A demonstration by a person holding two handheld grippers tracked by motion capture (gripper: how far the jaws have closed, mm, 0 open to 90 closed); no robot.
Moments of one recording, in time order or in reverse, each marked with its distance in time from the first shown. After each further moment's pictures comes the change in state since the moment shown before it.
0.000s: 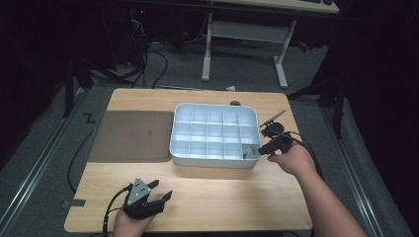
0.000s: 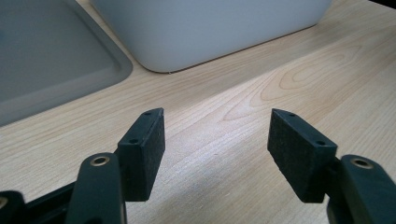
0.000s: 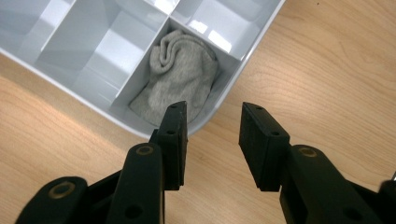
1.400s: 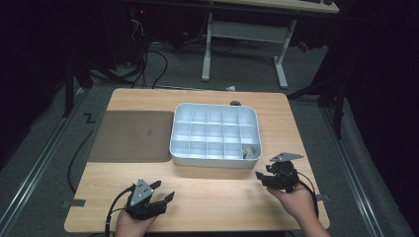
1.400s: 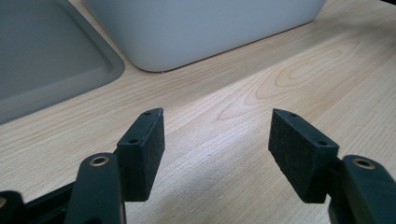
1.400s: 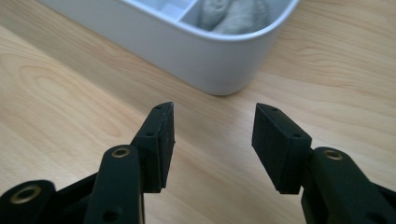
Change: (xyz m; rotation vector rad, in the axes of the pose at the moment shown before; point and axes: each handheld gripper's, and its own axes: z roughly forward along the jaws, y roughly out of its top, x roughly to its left) left arm -0.003 0.000 0.003 -0.001 -0.001 0.012; right arm 0.033 -0.107 0.032 -0.383 0.079 0.032
